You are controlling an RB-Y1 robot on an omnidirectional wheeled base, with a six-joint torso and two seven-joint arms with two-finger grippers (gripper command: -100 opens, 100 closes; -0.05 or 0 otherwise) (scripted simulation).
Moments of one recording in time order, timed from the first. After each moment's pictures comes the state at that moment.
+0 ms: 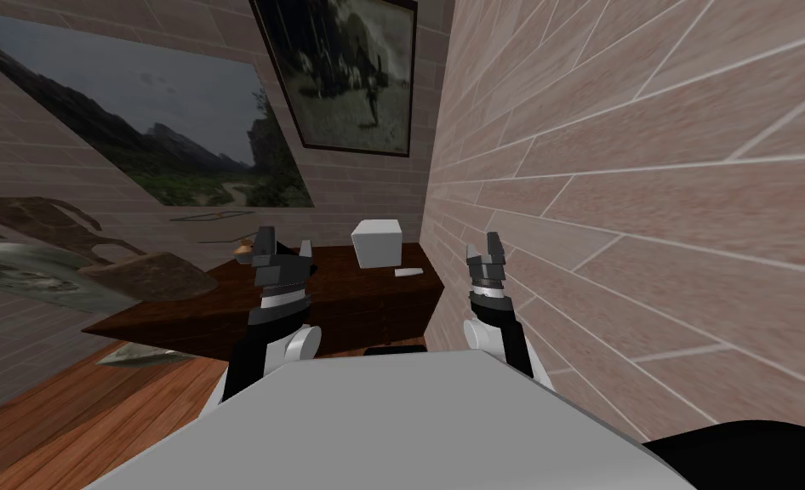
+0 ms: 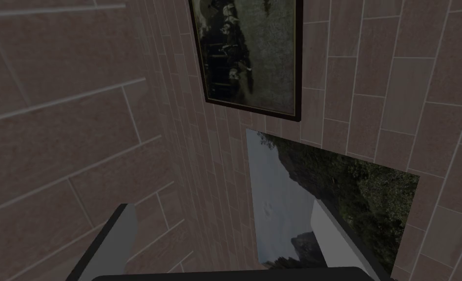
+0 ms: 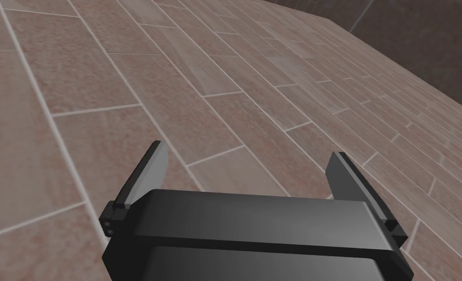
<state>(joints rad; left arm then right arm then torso) 0.48 -0.02 0.02 -2.40 0.02 -0.45 -0.07 0.47 -0.04 -0.02 -2.36 0.01 -0.42 0.09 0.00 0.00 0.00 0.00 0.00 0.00</state>
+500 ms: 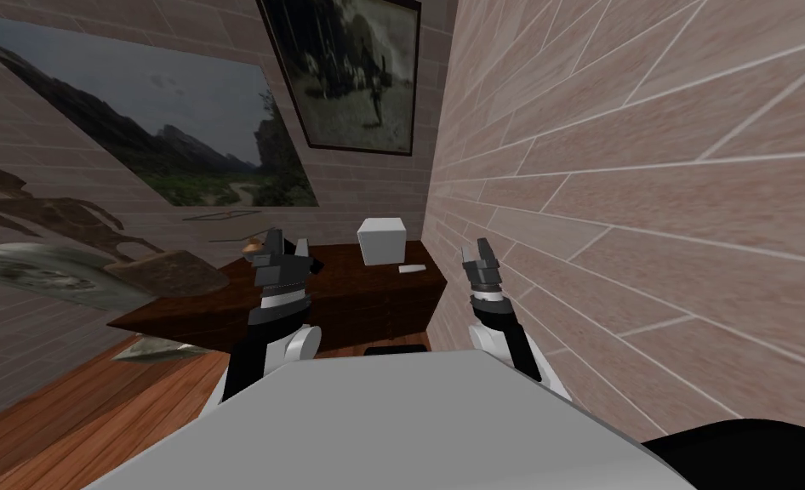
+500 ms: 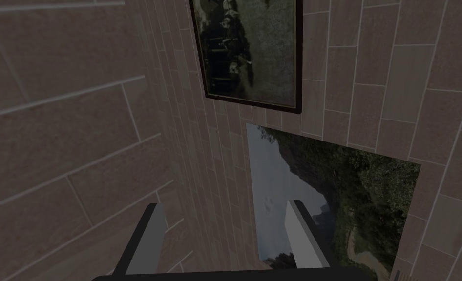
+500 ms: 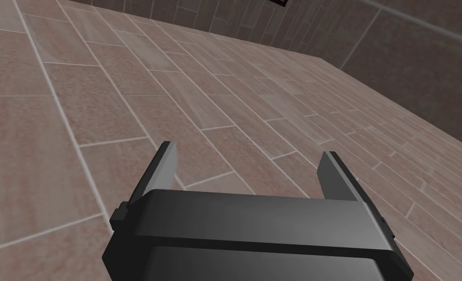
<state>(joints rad) 0.48 -0.02 0.02 -2.40 0.02 -0.45 -0.07 0.49 -0.19 -0.01 -2.33 -0.01 -0.47 0.05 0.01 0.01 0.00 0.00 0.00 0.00</state>
